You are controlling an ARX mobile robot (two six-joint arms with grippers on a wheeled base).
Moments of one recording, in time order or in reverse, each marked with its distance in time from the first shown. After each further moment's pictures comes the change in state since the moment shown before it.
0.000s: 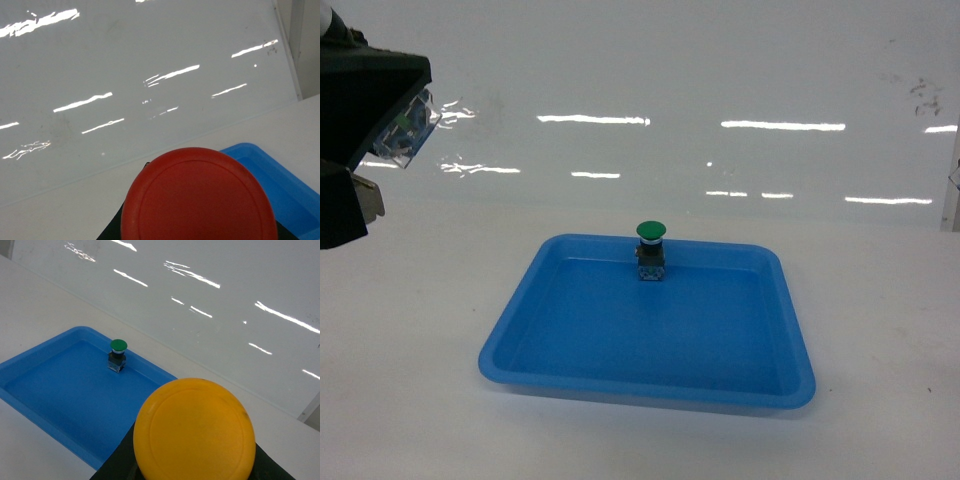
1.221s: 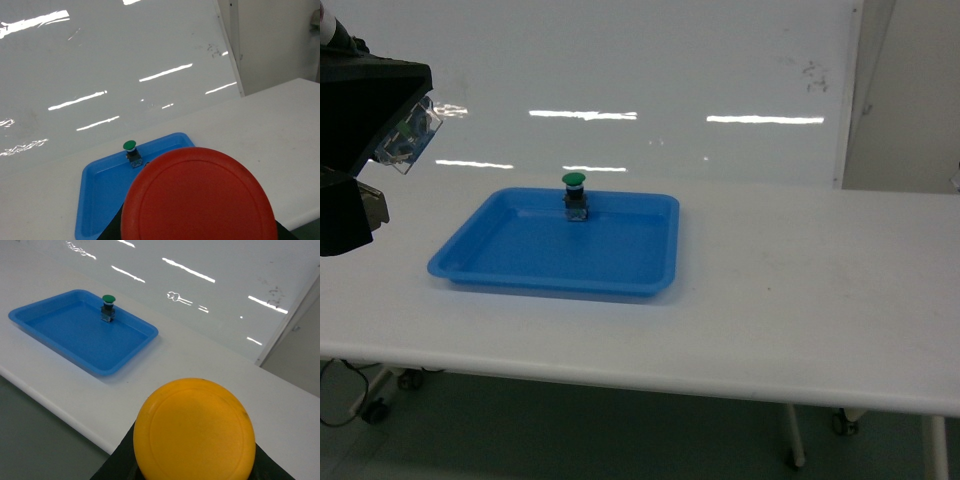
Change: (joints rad) left arm 0.000 0.004 -0.002 -0.002 -0.006 0.000; right arm 0.000 -0.002 -0.003 -0.001 -0.001 0.000
